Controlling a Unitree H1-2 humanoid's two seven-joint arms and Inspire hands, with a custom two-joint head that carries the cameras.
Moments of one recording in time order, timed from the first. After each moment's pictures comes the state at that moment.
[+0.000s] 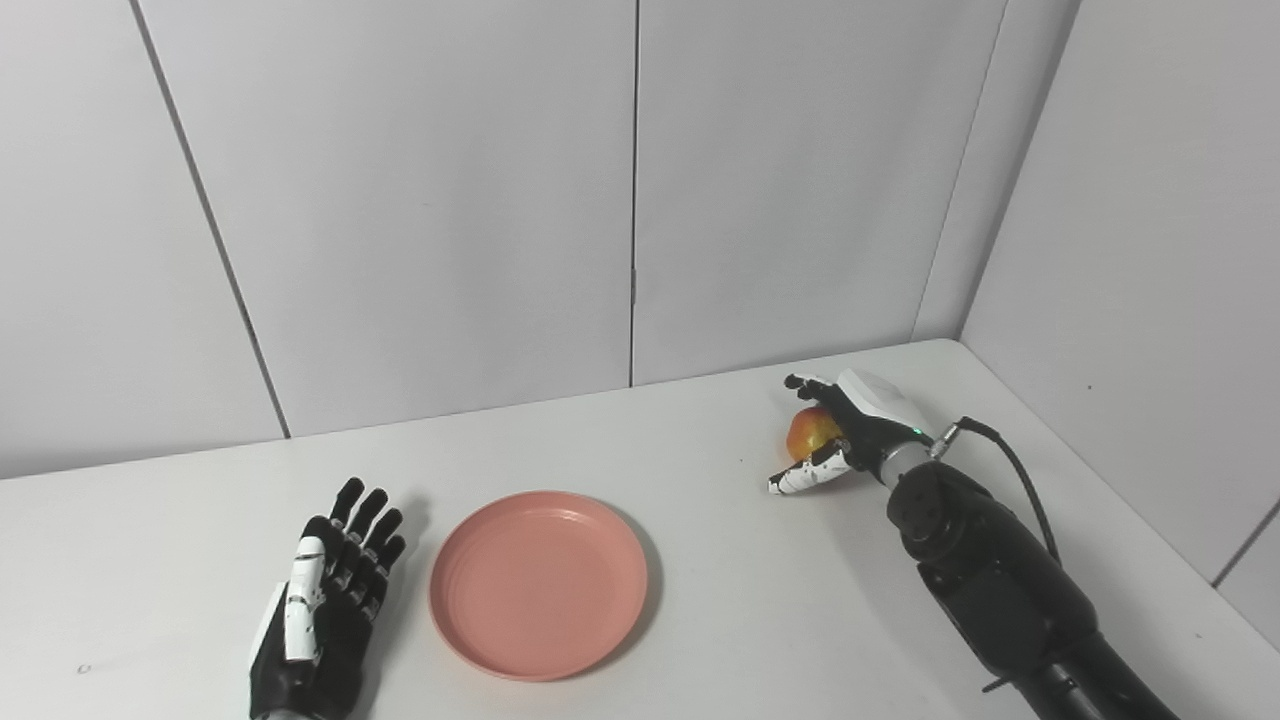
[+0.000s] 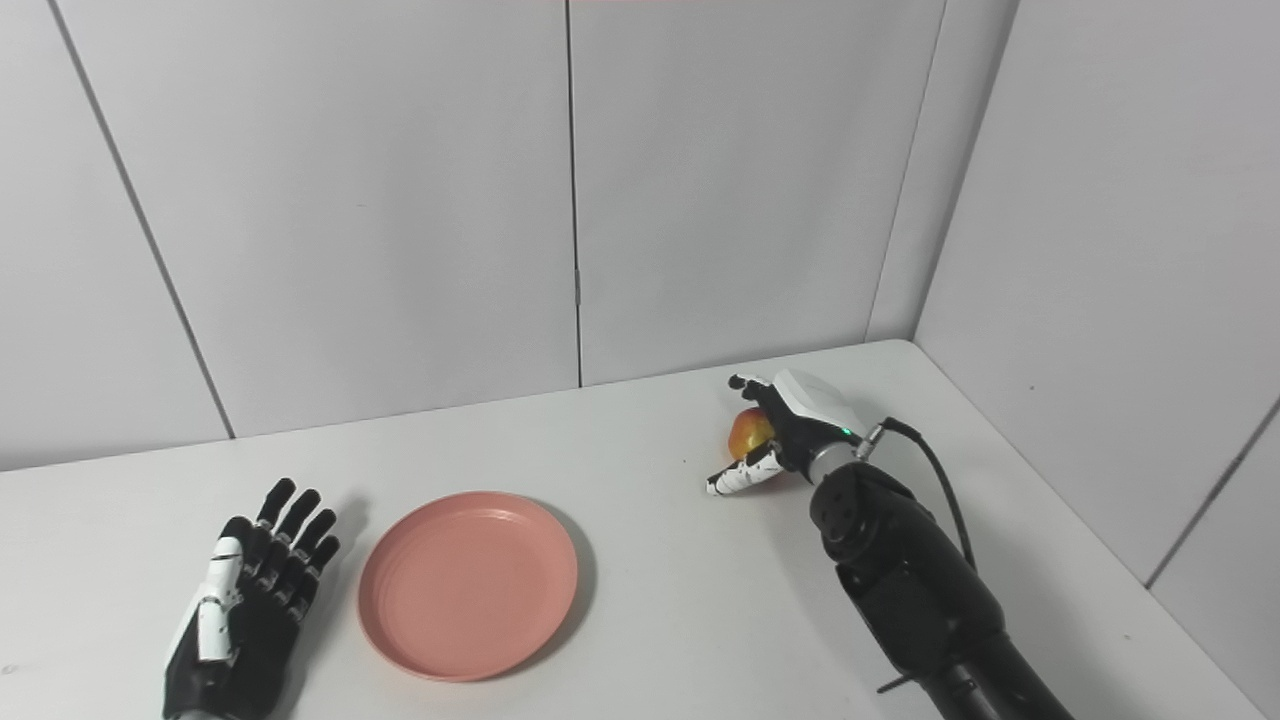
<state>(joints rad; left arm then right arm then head) -0.29 0.01 0.07 0.22 -0.37 0.08 -0.26 -0.54 -0.48 0.15 0.27 -0.59 0.39 0.15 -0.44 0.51</state>
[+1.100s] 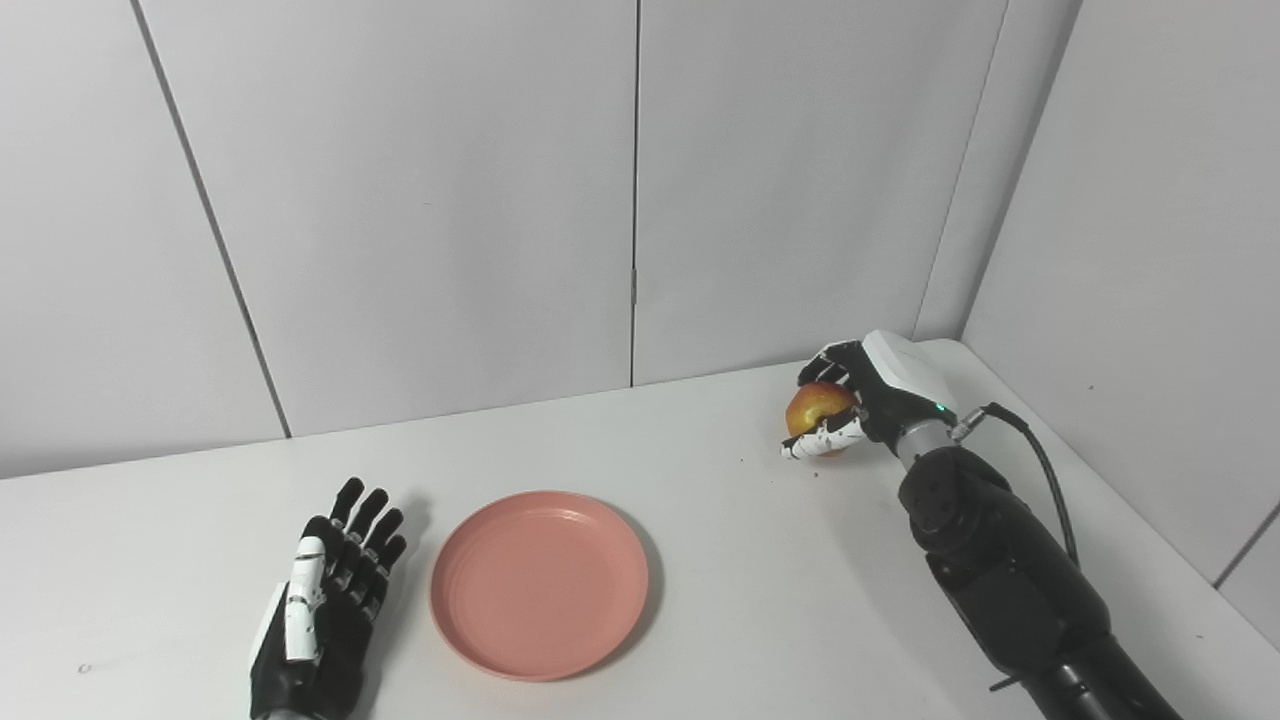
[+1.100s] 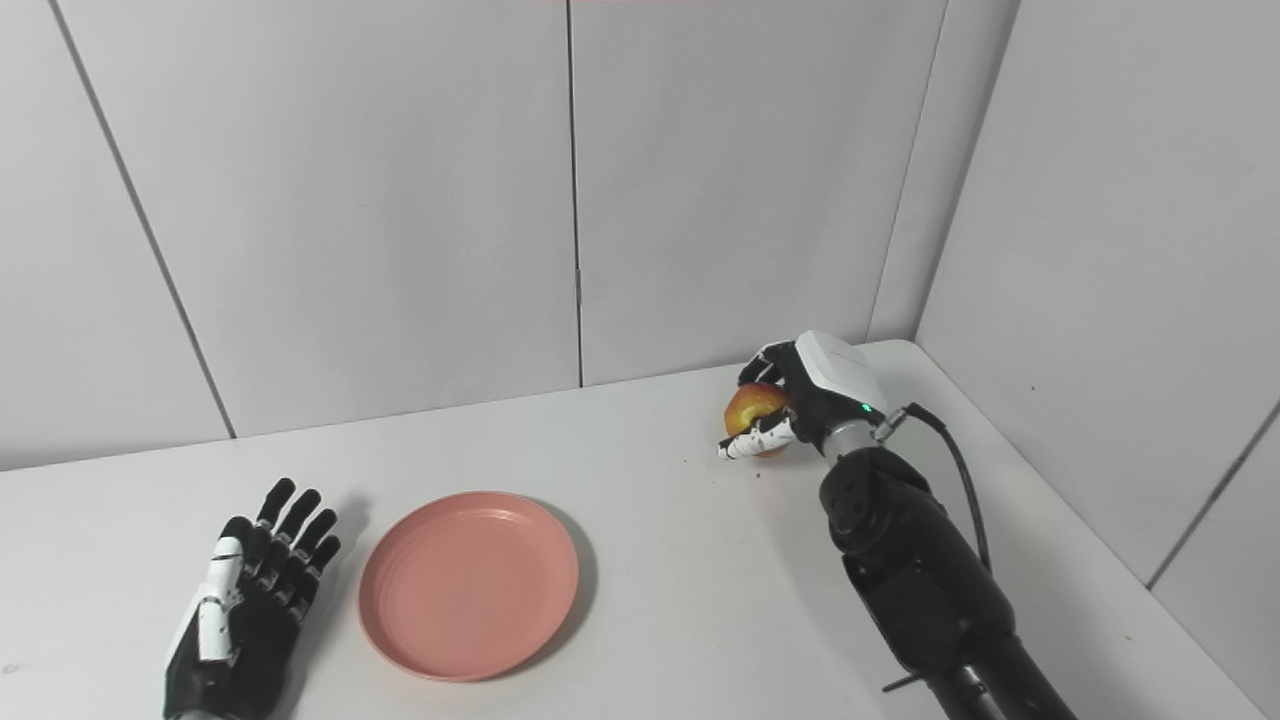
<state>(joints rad) -0.29 0.00 0.07 0.22 -0.37 0.08 -0.25 -0.51 -0.48 0.10 0.13 -0.60 0.41 0.06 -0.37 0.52</state>
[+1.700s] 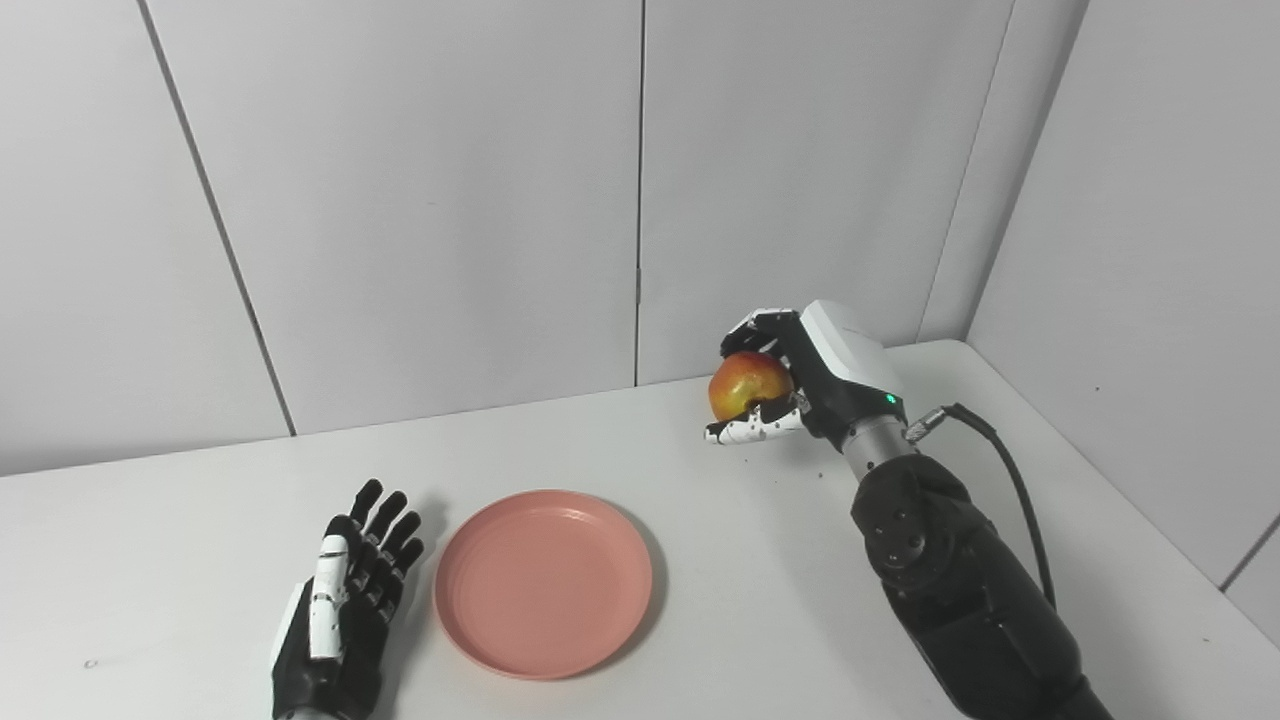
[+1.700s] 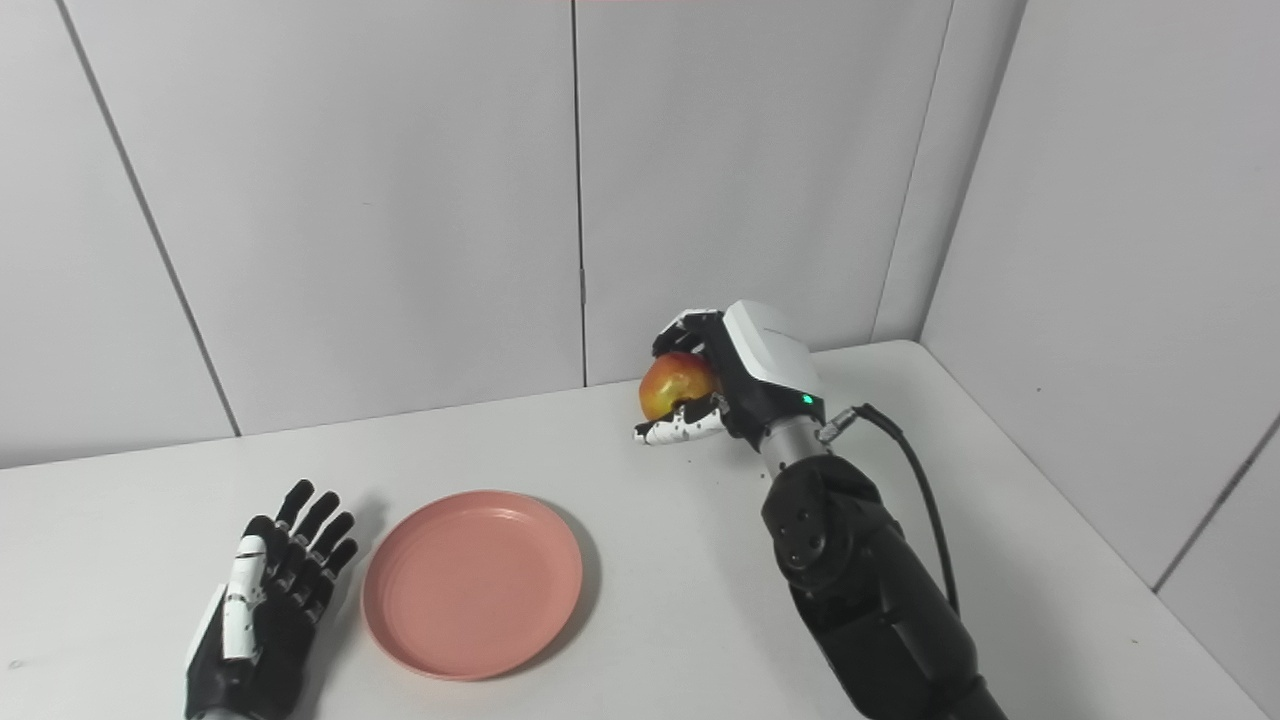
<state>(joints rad) -0.27 -0.04 0.03 0.15 -0.31 0.12 -0.17 -0.50 -0.35 0.18 -0.18 -0.69 0.43 0.11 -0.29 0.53</state>
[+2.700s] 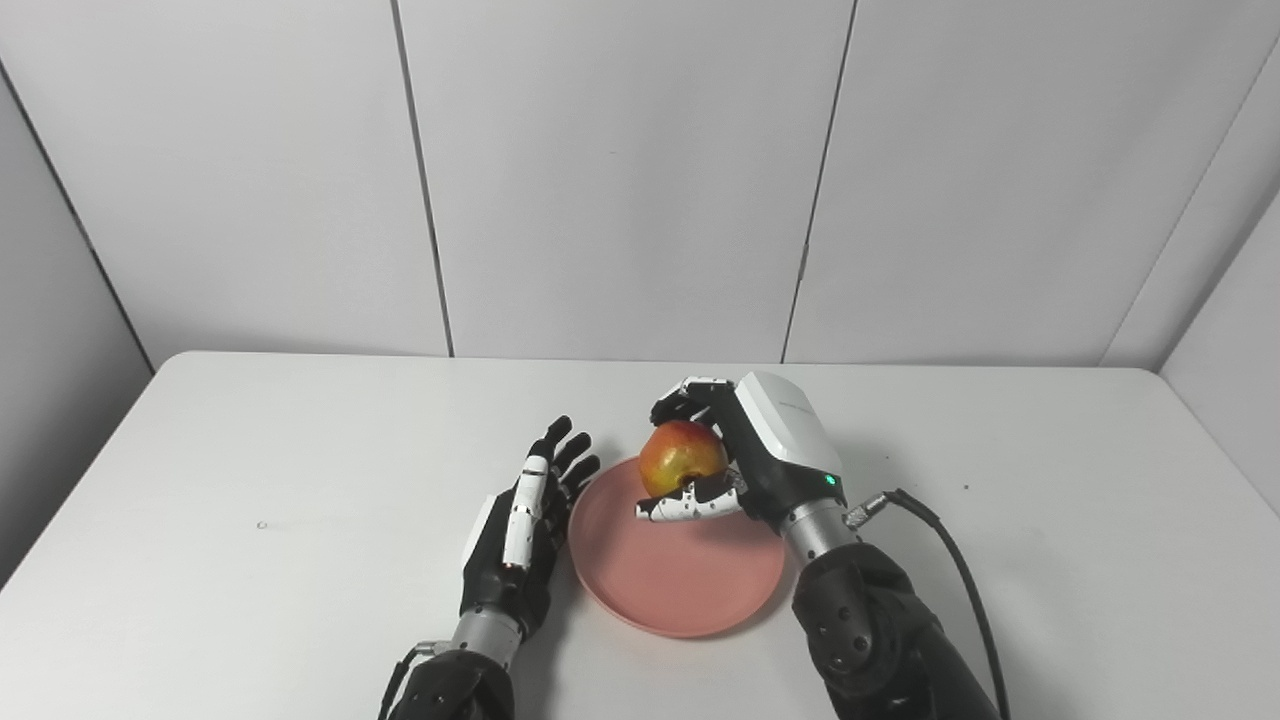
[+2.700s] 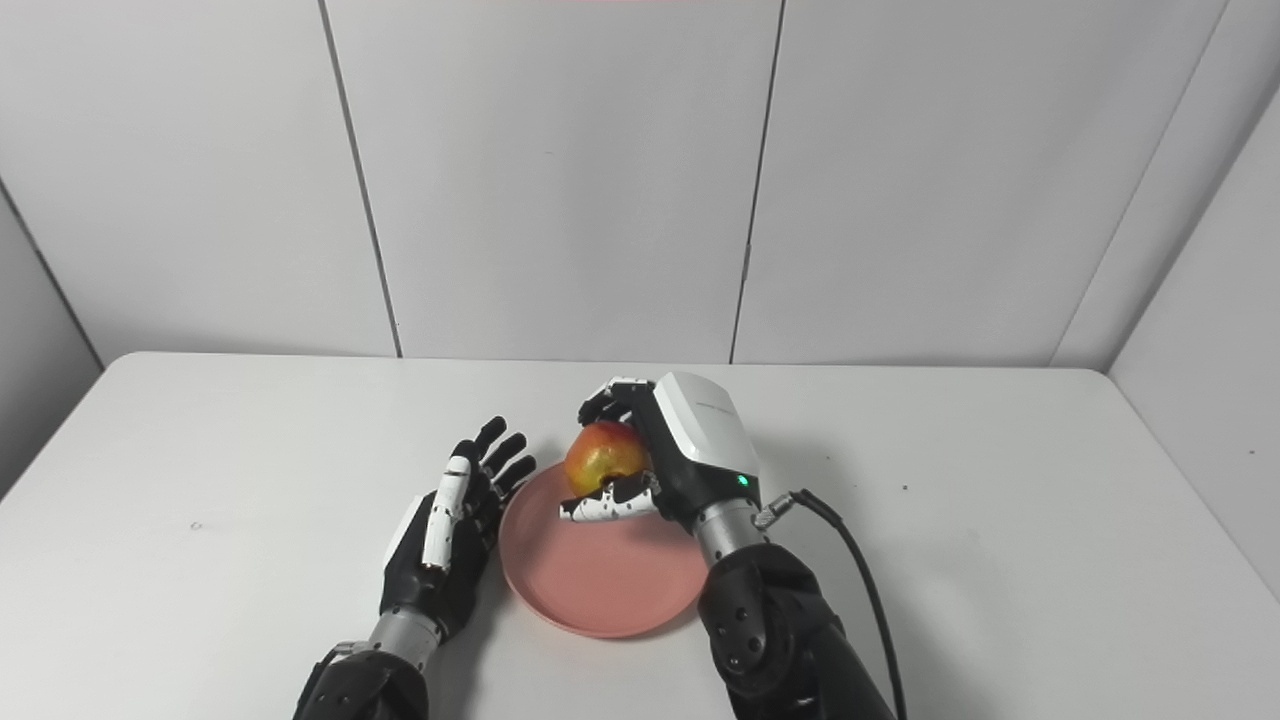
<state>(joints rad) -0.26 -0.13 -0.03 0.12 -0.19 0.16 -0.07 -0.46 -0.10 0.36 -0.07 -0.76 0.33 0.09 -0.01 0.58</state>
